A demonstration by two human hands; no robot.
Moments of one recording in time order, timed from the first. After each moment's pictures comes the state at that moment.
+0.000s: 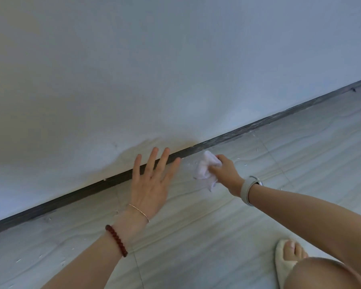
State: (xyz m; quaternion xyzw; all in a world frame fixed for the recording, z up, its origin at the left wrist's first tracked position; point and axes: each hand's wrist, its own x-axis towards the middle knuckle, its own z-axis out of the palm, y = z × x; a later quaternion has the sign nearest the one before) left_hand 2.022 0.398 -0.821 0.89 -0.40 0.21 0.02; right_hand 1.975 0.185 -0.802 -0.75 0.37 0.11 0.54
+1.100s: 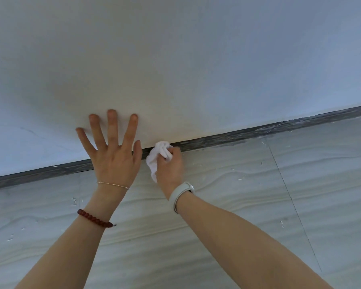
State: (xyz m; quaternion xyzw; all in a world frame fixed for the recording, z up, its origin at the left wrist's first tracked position) left_hand 2.057 0.301 -0.855 0.93 -0.17 0.32 0.02; right_hand 2.026 0.194 -0.868 -0.66 0.34 0.02 0.67
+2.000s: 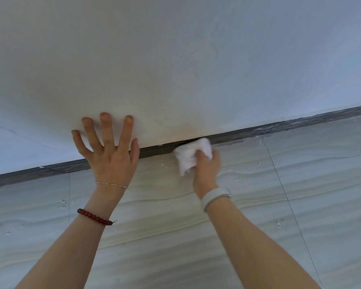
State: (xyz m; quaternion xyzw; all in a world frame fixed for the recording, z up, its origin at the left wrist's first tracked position) left_hand 2.066 0.299 -0.878 0.91 -0.15 0.38 0.02; right_hand 2.027 0.119 -0.899 -0.53 0.48 -0.09 0.69
